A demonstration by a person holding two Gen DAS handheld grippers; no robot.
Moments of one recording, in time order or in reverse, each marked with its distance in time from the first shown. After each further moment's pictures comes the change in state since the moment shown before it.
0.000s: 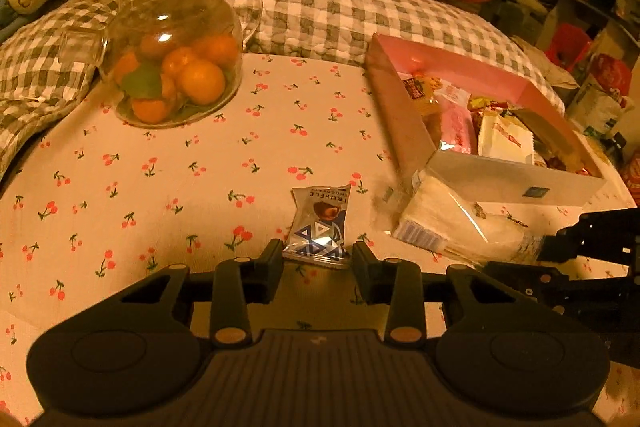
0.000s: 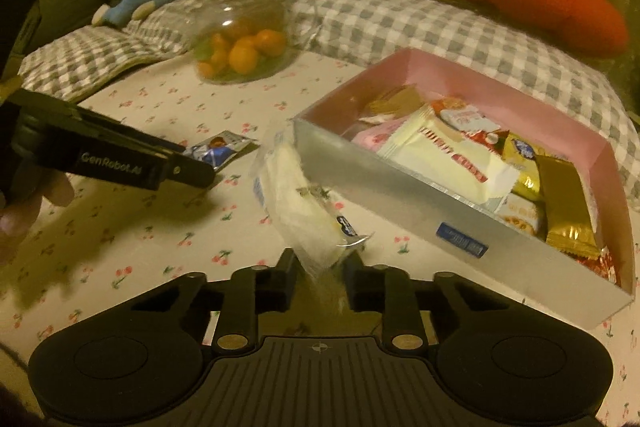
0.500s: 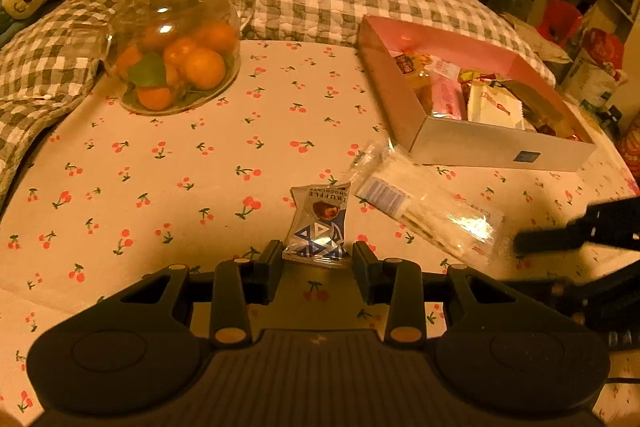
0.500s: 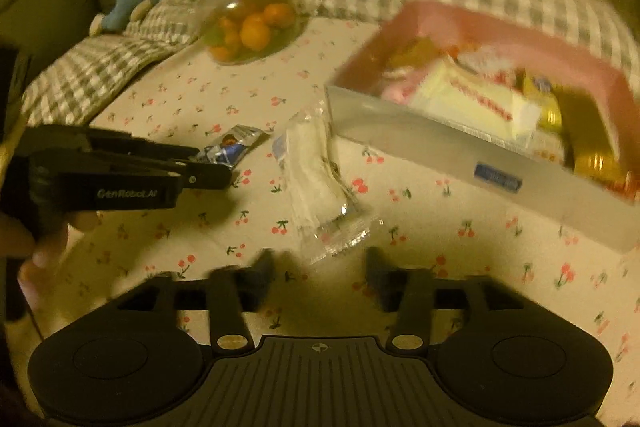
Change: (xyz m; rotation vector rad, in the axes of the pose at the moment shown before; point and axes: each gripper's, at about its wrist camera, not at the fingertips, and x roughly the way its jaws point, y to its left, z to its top) left arm -0.013 0.002 -0.010 0.054 0.044 -0.008; right arm -0.011 0.010 0.004 0.131 0.116 0.064
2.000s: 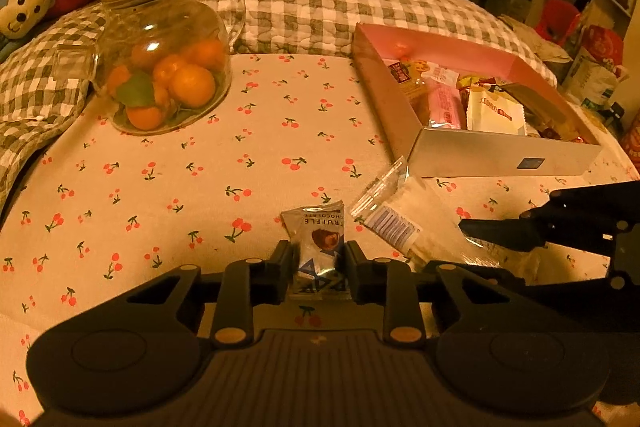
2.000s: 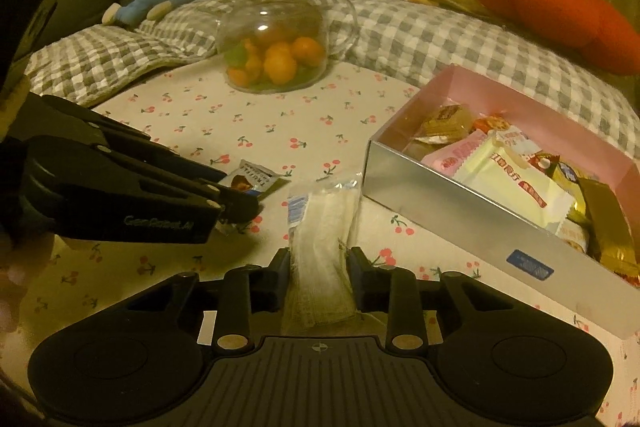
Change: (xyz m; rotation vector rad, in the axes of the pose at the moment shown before) left arm 0.009 -0.009 0.005 0.032 -0.036 0.027; right arm 0.024 0.031 0.007 -0.141 -0.144 -0.069
